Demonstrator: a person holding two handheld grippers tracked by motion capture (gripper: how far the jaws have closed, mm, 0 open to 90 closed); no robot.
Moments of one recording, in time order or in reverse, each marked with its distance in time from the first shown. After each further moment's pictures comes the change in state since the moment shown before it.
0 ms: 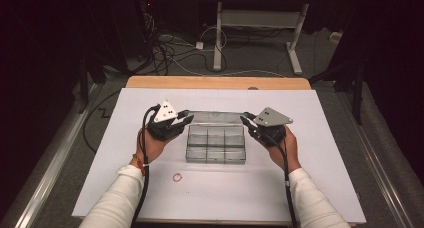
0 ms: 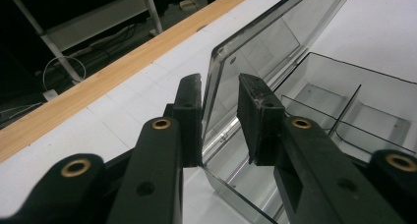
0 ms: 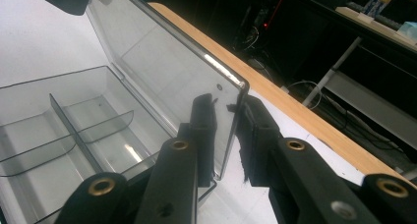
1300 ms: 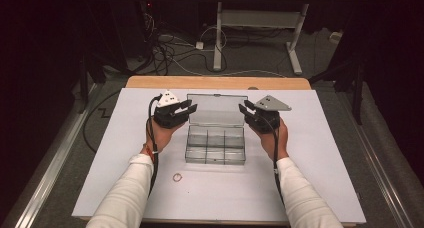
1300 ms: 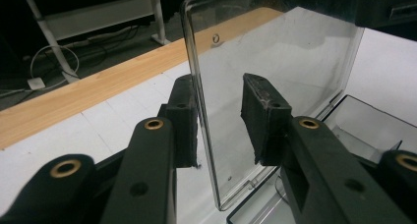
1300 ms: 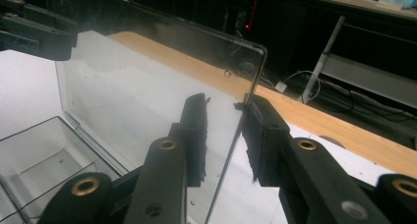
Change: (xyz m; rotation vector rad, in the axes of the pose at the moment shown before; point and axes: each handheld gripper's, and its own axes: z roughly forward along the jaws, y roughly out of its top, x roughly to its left) left arm 0.030 0.001 0.035 -0.037 -0.016 -0.154; right arm -0.023 -0.005 0.041 -0.051 -0.053 0.222
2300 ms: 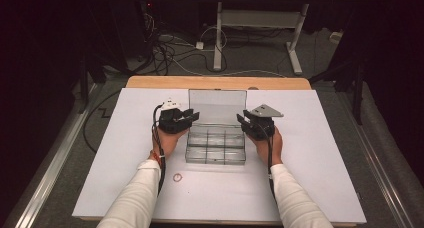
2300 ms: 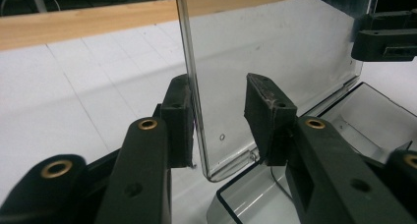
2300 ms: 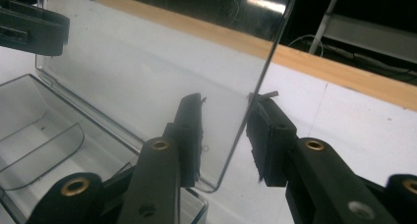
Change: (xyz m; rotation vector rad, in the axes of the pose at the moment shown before) left arm -0.001 -0.033 0.026 0.035 -0.025 -0.230; right arm 0.007 -0.035 0.019 0.102 -0.019 0.070
